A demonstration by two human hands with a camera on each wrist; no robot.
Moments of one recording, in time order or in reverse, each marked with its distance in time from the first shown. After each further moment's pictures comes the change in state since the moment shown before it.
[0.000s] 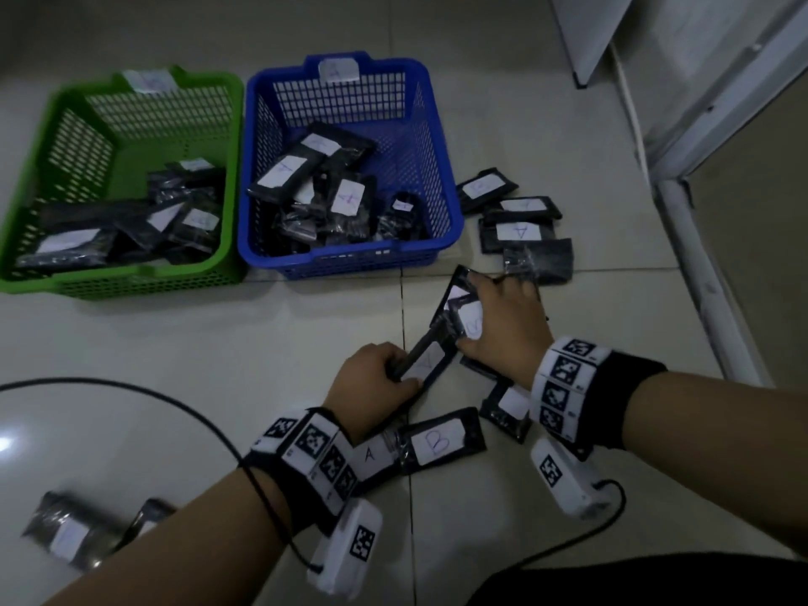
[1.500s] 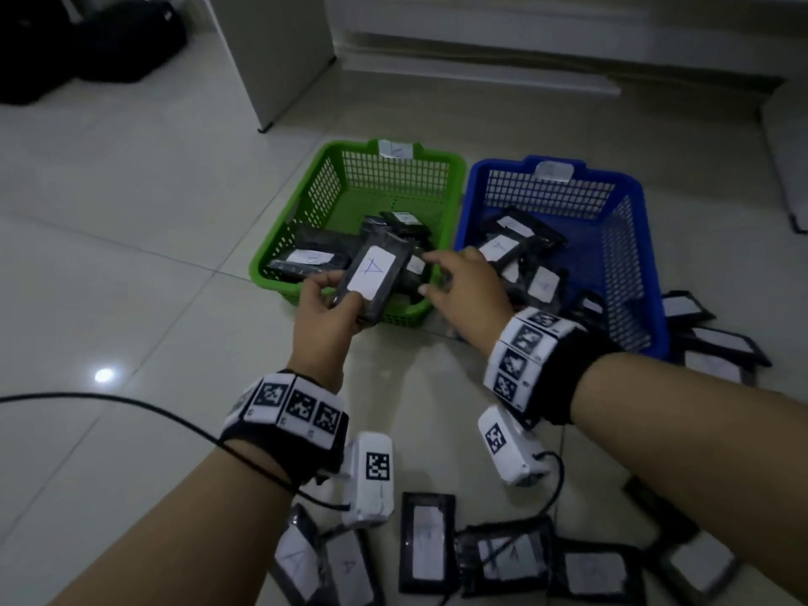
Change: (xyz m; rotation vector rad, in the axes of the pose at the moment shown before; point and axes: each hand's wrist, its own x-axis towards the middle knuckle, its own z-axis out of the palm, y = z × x) left_hand -0.012 -0.111 -0.189 -1.151 0.865 -0.073; right_hand 0.078 -0.268 -0.043 0.493 0.067 -0.441
